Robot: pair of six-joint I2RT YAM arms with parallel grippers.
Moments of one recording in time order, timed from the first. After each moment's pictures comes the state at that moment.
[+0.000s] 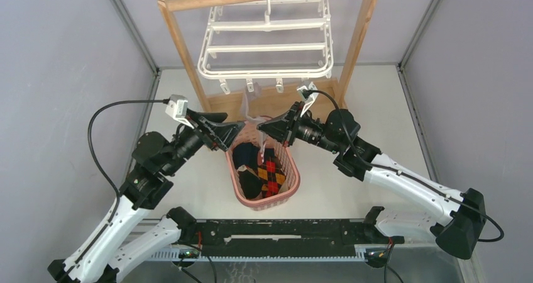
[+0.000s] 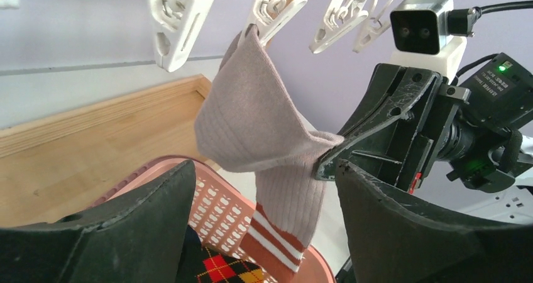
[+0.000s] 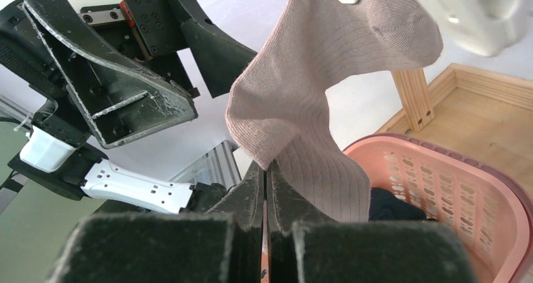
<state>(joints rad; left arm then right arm) -0.63 0.66 0.88 -0.10 0.11 -0.47 0.86 1.12 0.96 0.23 -0.28 0.55</state>
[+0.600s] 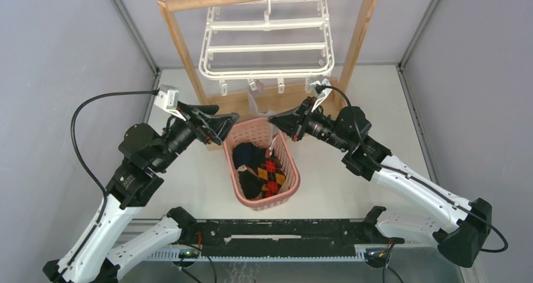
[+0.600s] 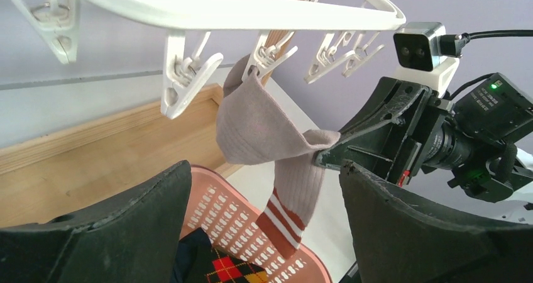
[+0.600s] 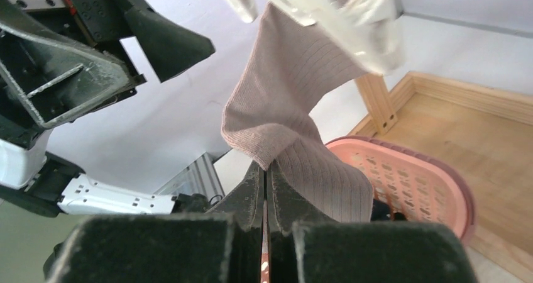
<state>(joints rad) -0.63 0.70 1.06 -0.28 0.06 -0.43 0.81 1.06 0.96 0.18 -0.26 0.53</state>
